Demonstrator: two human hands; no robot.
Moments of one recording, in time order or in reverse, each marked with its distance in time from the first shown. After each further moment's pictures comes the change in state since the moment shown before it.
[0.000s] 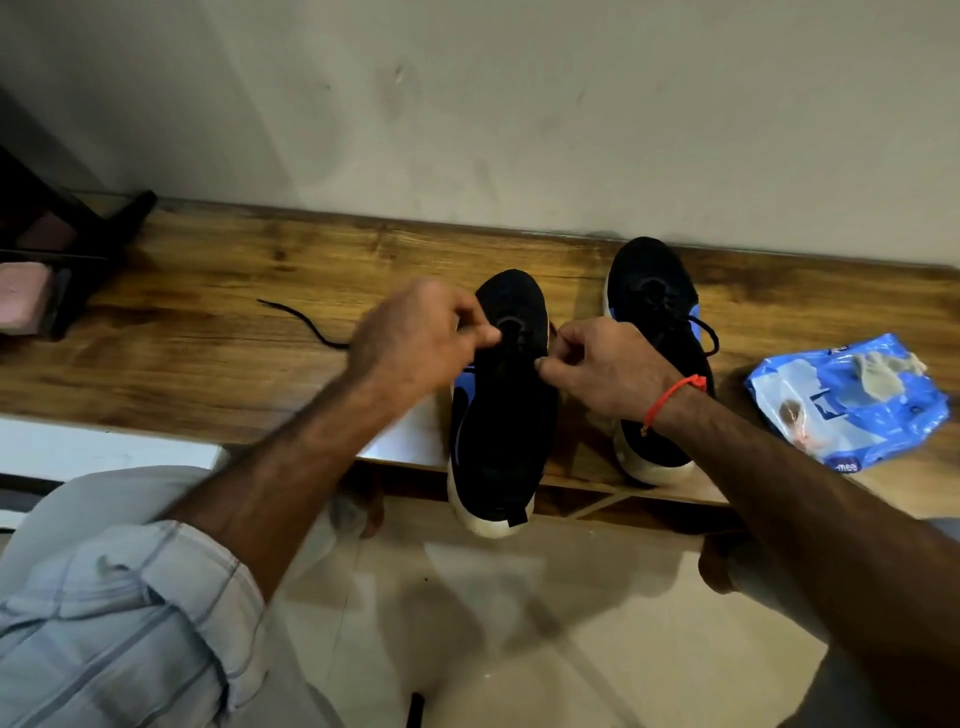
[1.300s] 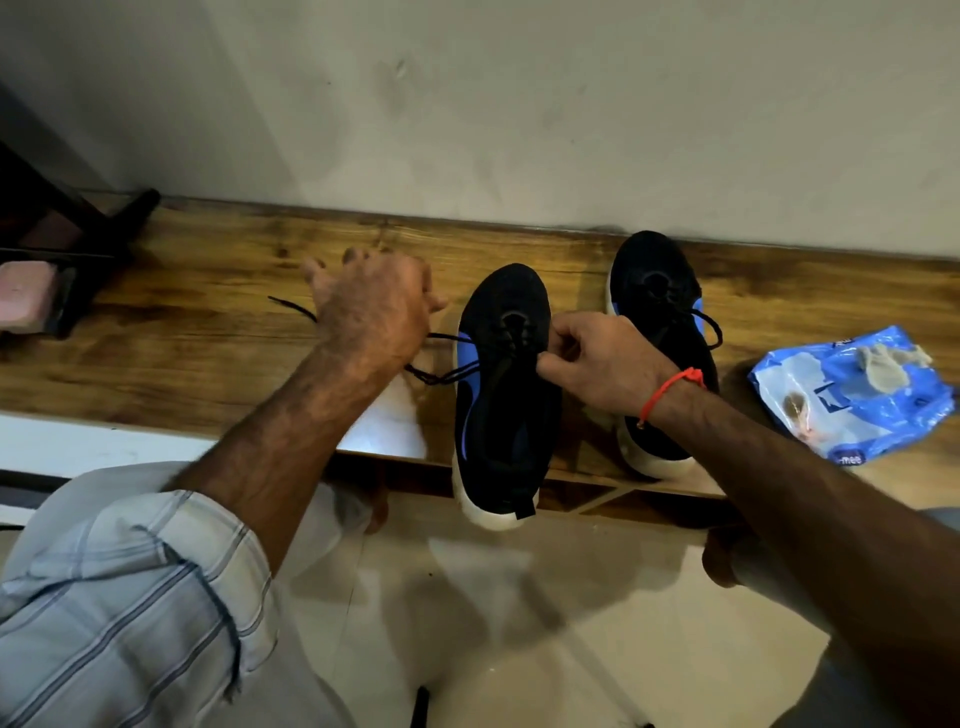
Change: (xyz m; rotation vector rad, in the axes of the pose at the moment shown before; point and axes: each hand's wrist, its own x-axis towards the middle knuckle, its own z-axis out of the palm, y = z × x) left_hand 0.022 -0.022 -0.011 0.443 0.061 -0.050; right_hand 0.002 0.002 0.005 0.008 0.007 -0.080
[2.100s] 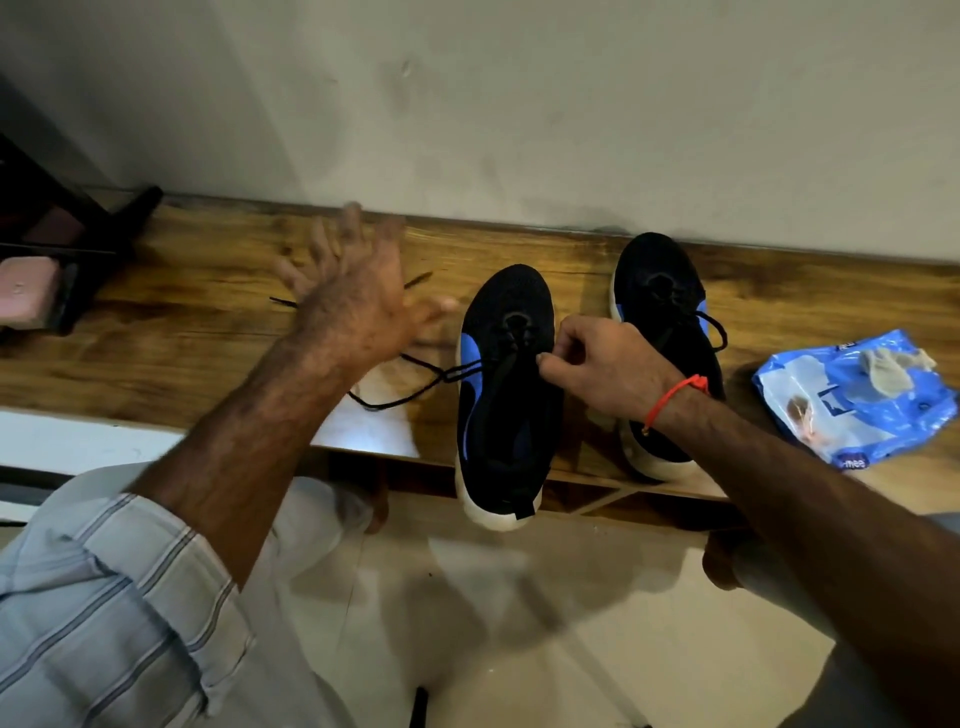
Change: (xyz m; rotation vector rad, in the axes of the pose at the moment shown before) left_hand -0.006 -0.015 -0.019 -0.121 -0.135 -0.044; right_hand -0.001 -0.002 0.003 -0.011 0.008 0.077
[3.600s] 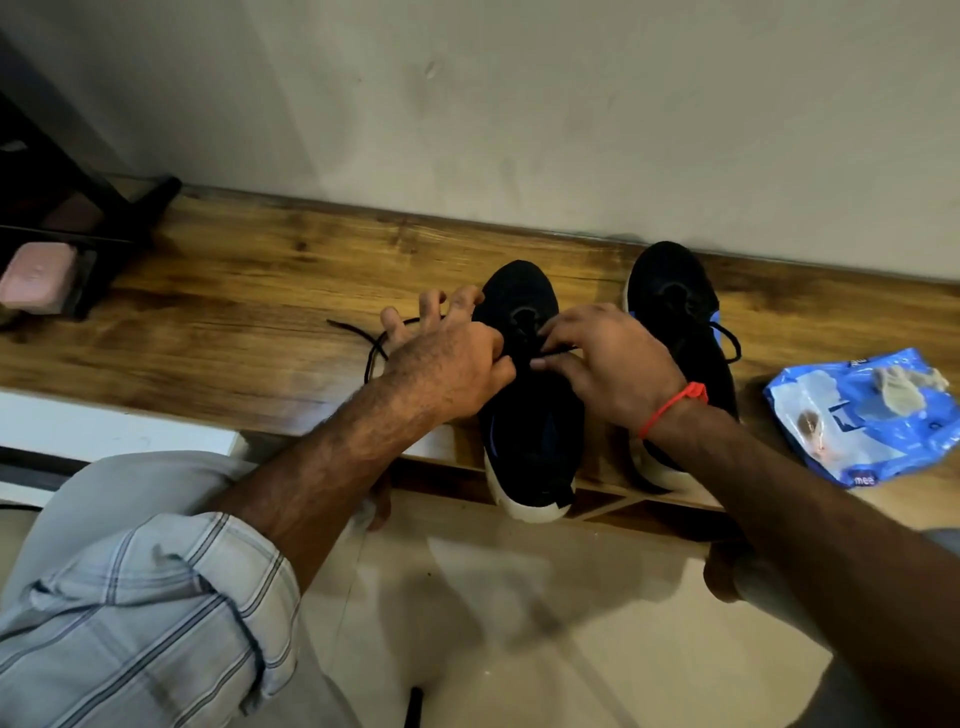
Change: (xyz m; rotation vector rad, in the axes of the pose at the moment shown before) left_hand -0.024 0.034 0.039 0.083 -0.182 0.231; right_hand 0.007 -0.004 0.005 -0.249 0.087 -0.276
